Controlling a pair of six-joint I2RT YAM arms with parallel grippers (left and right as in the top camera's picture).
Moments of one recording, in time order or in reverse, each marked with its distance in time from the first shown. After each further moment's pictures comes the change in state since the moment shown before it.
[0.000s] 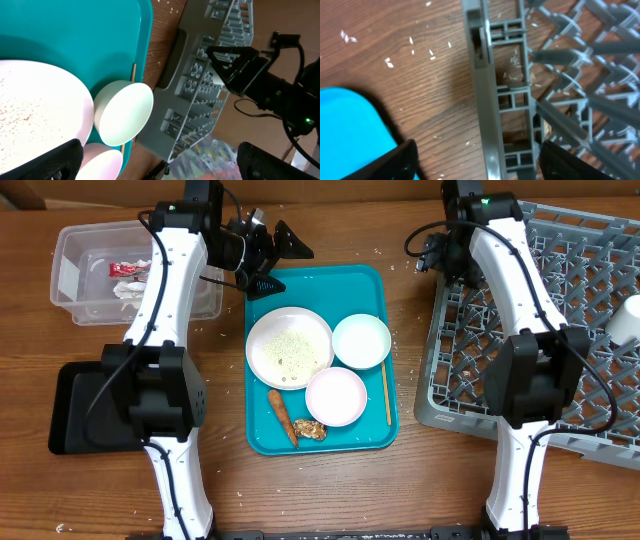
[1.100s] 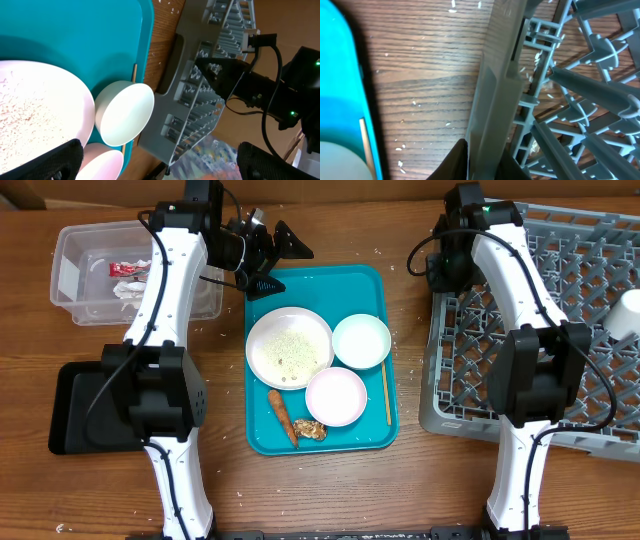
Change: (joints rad) left arm 0.000 0.000 0.000 0.000 -0.003 0.000; right arm -0.018 0.005 -0.071 0.011 -0.102 -0.469
